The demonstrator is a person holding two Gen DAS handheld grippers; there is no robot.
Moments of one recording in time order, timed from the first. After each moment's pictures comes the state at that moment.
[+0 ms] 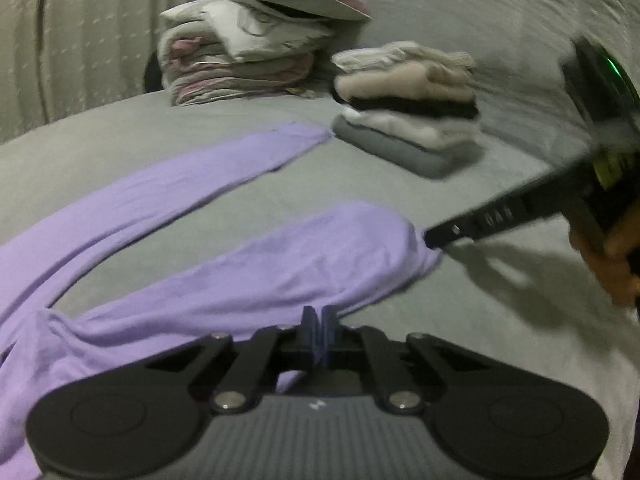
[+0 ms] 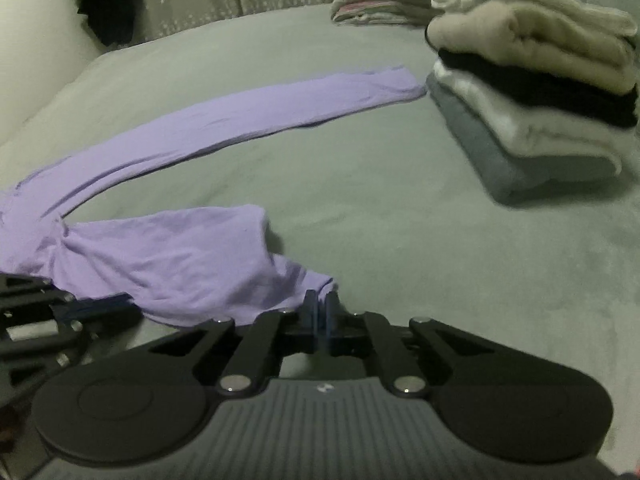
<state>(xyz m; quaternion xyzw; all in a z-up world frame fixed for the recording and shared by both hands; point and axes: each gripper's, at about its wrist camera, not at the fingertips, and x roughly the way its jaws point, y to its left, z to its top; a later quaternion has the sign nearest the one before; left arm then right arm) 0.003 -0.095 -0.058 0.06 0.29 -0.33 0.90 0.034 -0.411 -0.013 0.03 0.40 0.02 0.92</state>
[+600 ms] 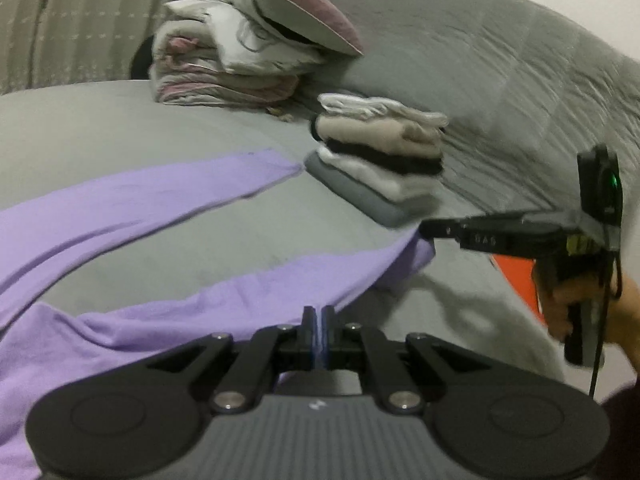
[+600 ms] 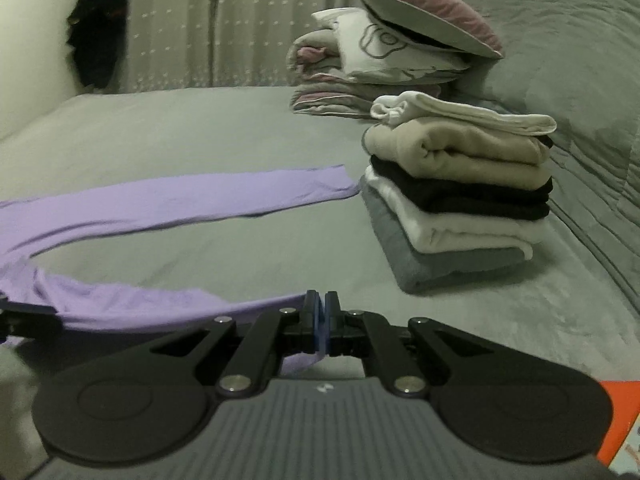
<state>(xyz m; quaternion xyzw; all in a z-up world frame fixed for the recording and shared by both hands) -0.007 -0.069 -0.032 -0.01 0.30 -0.40 0.86 -0.007 -0.423 0.017 -0.03 0.29 -0.02 0.96</state>
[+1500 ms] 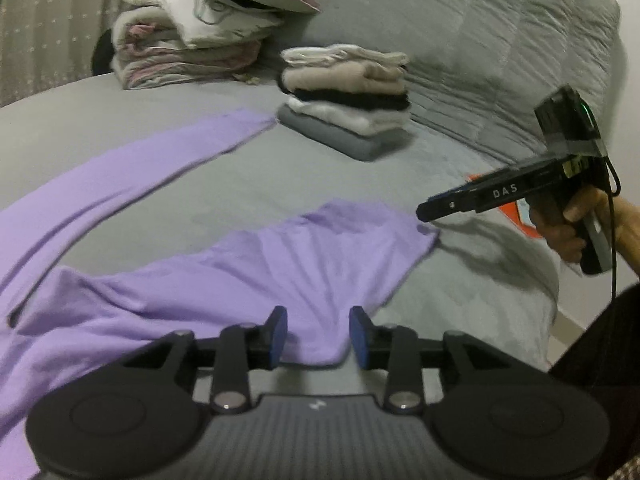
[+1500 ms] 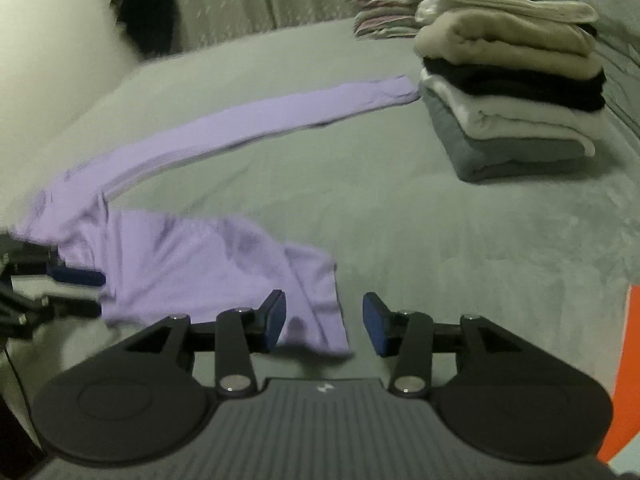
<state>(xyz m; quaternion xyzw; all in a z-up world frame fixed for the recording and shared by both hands) -0.028 -0.042 -0.041 0.06 0.32 -0.42 0.85 -0.018 -0.454 -0.007 0.07 0.38 0.10 0.92</state>
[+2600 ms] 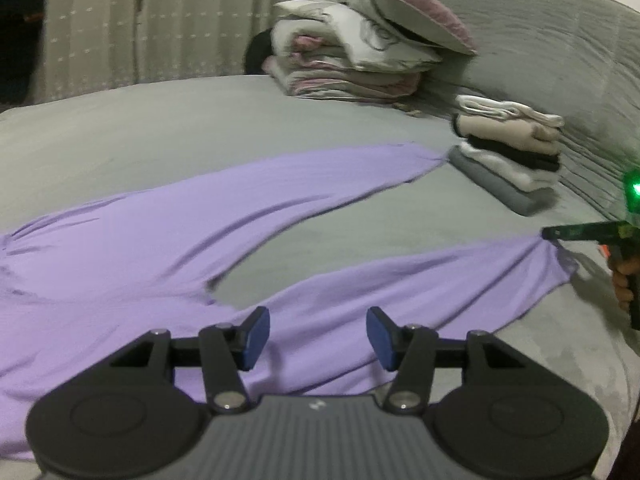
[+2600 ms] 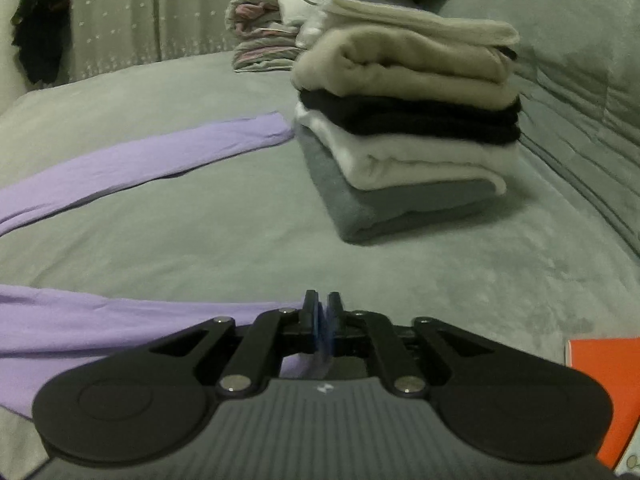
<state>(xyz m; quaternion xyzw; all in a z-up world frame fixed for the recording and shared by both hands) -0.008 0.042 -0.029 0.01 0.32 -0.21 0.92 0.037 -0.462 -0.025 0.00 0.33 -0.09 0.94</state>
